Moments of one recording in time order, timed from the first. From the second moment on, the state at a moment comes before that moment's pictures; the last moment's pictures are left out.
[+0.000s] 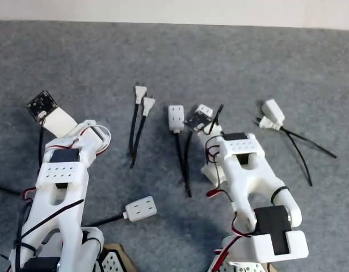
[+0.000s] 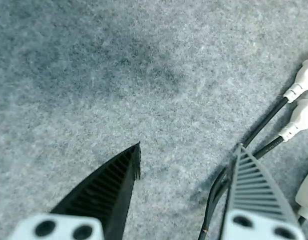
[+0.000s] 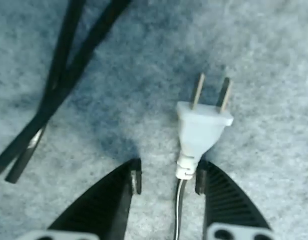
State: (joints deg) left arm -10.1 -33.9 59.0 33.6 6.0; right arm -11.0 1.5 43.6 52.0 34.3
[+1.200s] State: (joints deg) left arm -10.1 -33.9 59.0 33.6 6.0; right arm -10.0 2.3 37.8 47.8 34.3
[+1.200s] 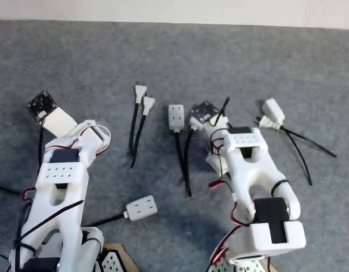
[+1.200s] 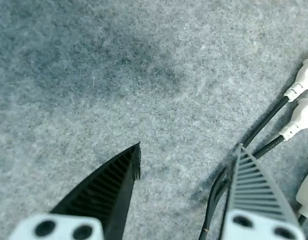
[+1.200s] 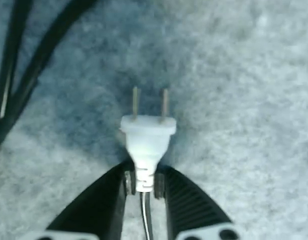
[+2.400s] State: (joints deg) left arm -5.0 -40.3 51.9 56.6 -15.6; right arm -41.5 -54.3 69.8 45.8 19.5
